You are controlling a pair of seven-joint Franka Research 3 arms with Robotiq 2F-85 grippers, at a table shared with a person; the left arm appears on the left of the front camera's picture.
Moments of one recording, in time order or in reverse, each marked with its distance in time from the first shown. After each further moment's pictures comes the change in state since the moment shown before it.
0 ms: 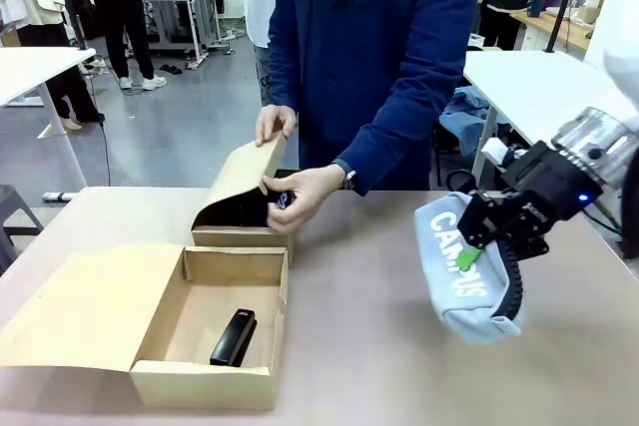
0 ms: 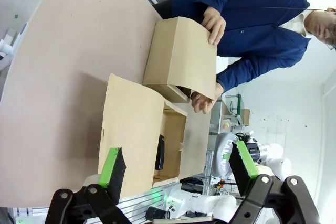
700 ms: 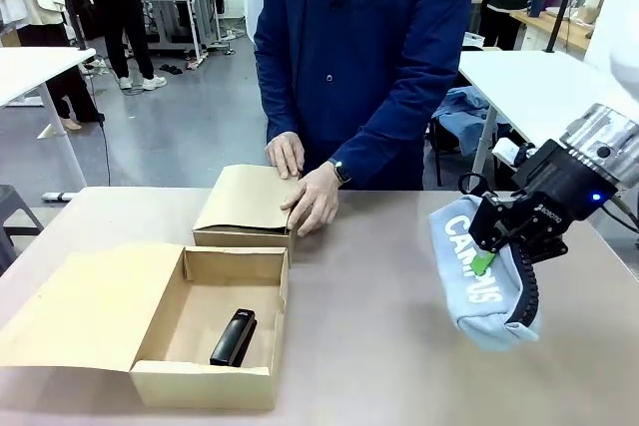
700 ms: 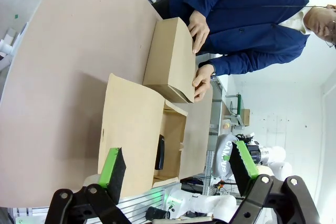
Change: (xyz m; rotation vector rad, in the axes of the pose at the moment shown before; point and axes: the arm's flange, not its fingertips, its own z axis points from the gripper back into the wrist) left arm 0.000 0.000 0.000 0.000 0.000 0.000; right arm -0.015 0.000 0.012 -0.097 -0.034 -0.031
